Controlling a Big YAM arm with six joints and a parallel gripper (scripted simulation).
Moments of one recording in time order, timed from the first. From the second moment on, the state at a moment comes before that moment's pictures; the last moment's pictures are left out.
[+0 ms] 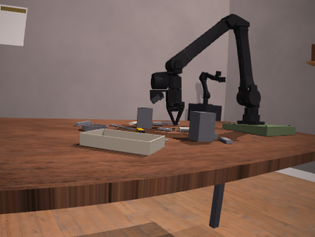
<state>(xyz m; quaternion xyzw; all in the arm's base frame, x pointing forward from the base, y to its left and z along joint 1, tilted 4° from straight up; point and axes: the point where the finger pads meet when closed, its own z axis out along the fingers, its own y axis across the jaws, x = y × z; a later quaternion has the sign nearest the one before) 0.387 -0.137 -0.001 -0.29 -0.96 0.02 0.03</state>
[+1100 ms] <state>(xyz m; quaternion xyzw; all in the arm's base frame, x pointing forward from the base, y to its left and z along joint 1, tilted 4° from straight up) 0.384 -0.136 -0.011 -0.29 -0.96 0.02 0.04</state>
